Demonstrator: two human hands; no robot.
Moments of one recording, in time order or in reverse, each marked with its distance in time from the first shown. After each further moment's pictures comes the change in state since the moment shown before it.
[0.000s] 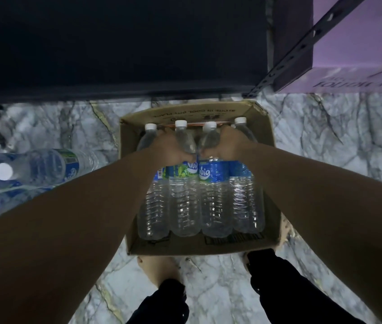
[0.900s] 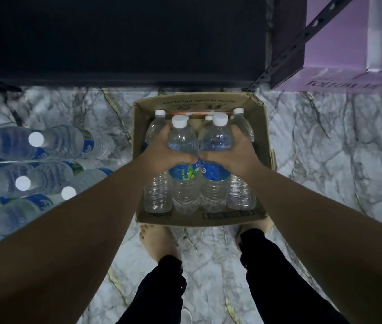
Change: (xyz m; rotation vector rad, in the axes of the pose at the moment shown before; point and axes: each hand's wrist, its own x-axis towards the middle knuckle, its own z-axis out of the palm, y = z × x) left_hand -0.108 -0.020 0.013 -0.838 0.056 0.151; right_hand -0.104 0.013 0.036 0.577 0.223 -0.100
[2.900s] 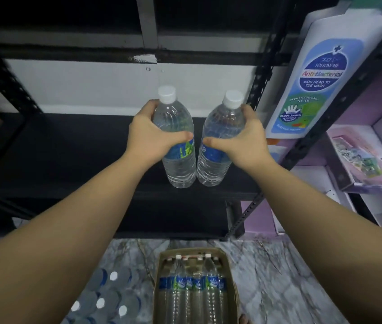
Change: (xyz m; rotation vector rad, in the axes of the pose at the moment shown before) left_hand -0.308 0.586 -0.132 0.049 0.622 0.798; right_hand -0.255 -0.550 -0.273 0.109 0.485 -0.848
